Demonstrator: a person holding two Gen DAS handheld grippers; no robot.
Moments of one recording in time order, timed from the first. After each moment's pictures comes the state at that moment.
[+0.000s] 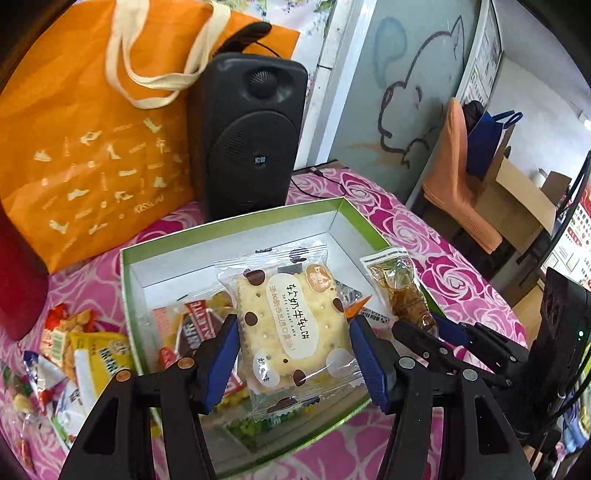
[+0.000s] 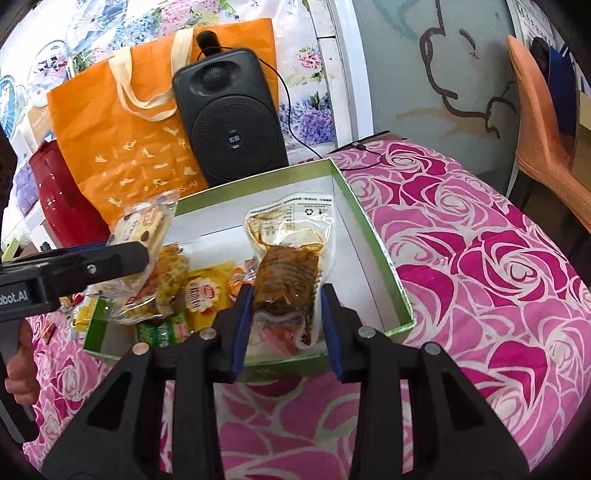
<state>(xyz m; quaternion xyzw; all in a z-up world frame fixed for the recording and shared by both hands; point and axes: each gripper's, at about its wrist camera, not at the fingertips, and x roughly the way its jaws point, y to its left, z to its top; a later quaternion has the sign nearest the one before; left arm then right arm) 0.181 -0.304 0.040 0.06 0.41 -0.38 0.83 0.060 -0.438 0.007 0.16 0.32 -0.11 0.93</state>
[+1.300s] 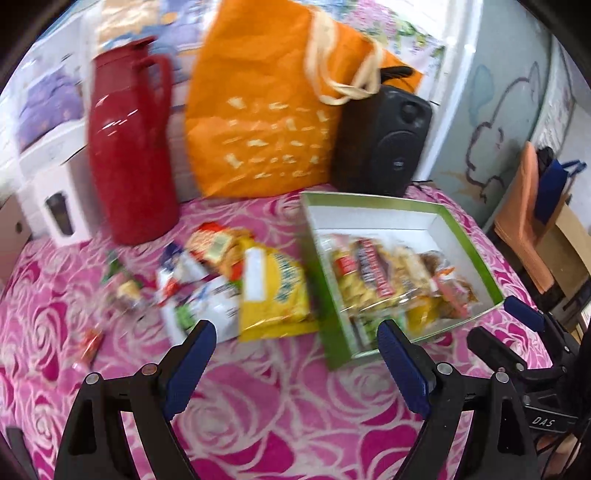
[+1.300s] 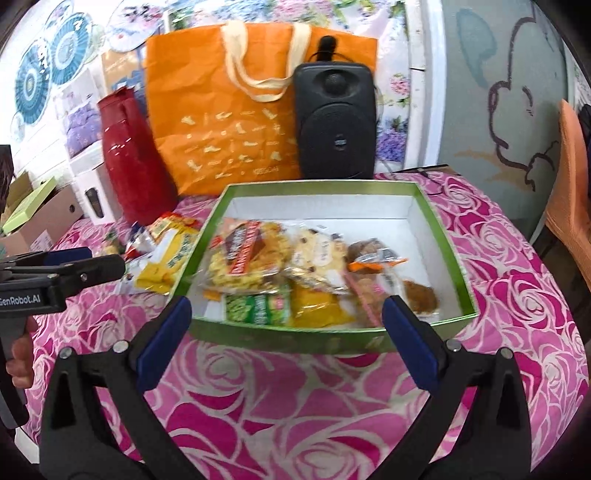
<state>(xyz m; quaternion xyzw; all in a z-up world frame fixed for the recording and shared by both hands) 0.143 -0.148 0.039 0.01 0.42 -0.22 0.88 0.049 -0.341 0.038 0.07 0.33 -0.03 0.94</state>
